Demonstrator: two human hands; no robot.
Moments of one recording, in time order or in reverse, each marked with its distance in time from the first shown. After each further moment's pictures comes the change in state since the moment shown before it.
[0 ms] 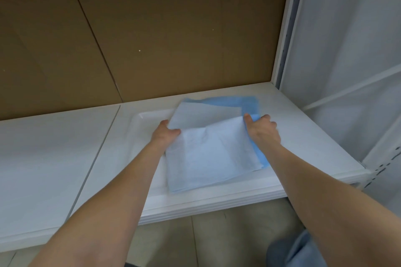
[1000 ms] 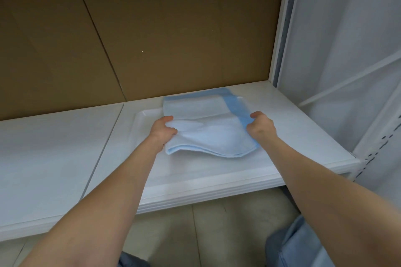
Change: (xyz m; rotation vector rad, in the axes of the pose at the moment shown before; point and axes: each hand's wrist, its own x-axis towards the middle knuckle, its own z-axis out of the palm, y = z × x) left_hand -0.031 -0.002 -0.016 -0.176 -0.011 0.073; right_hand -0.019 0.011 -0.014 -0.019 -0.058 -0.163
